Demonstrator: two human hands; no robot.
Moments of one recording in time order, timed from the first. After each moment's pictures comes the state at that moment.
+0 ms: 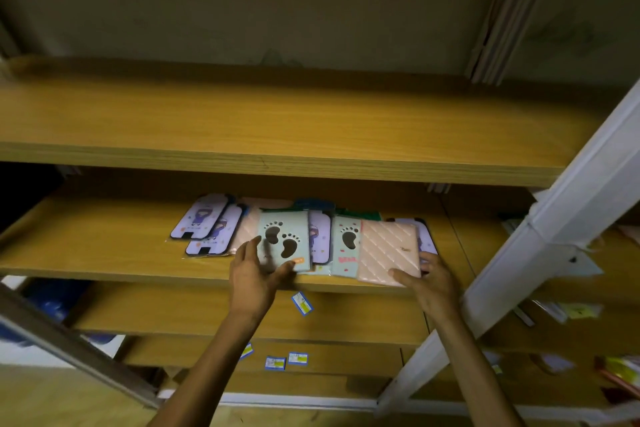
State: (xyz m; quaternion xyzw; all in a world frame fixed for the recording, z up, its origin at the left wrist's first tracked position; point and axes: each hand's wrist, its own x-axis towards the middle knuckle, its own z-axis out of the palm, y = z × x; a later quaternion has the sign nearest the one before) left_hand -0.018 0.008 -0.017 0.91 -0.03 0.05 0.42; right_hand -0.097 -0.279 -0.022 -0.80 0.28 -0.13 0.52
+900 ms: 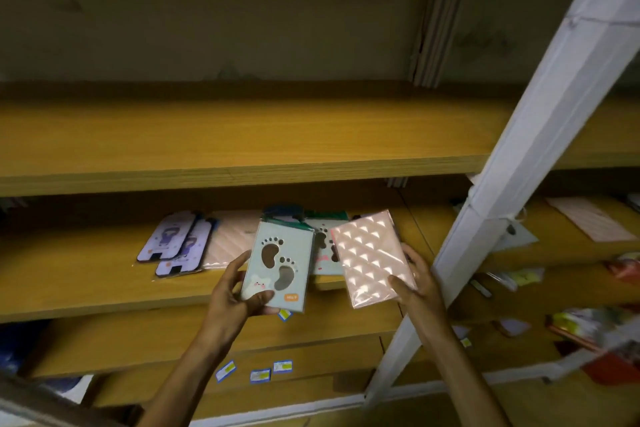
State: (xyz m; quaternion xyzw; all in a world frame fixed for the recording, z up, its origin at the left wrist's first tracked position) left_hand -0.050 0.024 -0.001 0.65 -0.07 -0.17 0.74; right_hand -0.164 -0.265 0.001 -0.69 0.20 -0.19 0.67
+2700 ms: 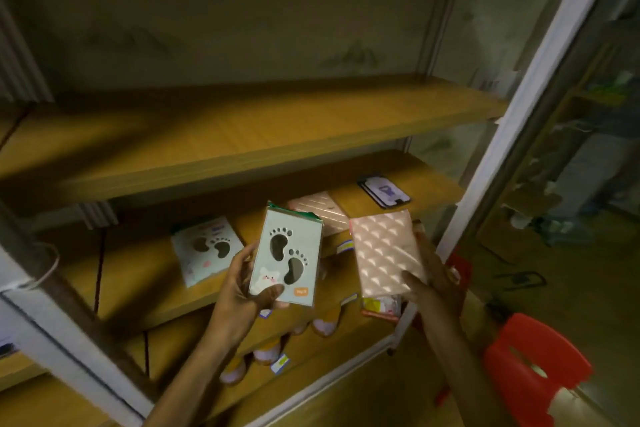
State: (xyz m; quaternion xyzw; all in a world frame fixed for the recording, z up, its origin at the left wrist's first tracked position) left_hand -0.243 -0.525 0.030 0.60 -0.24 -0.29 0.71; right_hand -0.448 -0.733 0.035 -0.60 0.35 -0.41 0.59
